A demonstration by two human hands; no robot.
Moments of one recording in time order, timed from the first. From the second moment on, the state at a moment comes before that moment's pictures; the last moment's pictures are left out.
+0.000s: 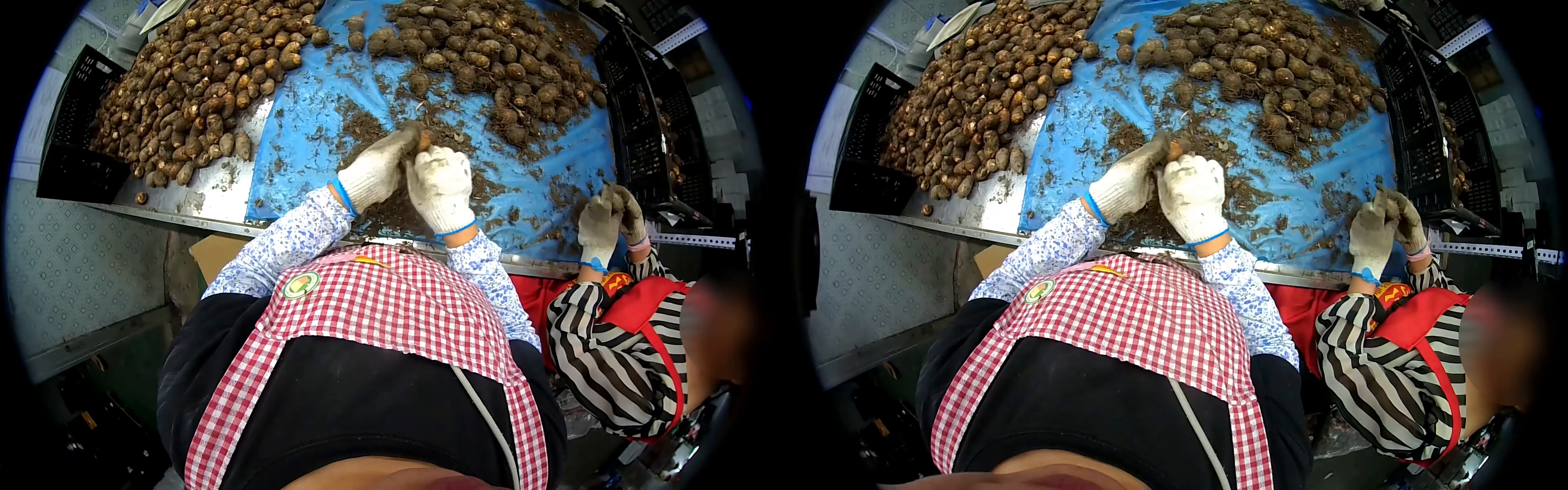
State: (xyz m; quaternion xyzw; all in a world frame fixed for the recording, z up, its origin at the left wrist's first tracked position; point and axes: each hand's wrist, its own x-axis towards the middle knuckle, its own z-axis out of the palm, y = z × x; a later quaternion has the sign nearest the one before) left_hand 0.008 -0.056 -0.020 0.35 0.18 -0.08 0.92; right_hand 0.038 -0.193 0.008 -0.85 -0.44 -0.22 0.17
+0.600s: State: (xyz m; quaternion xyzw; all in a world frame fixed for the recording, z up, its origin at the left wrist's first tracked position) left_hand 0.012 -0.066 -0.016 0.31 0.20 -0.07 0.93; right_hand 0.049 -0.216 0.012 -0.91 -0.33 0.03 0.25
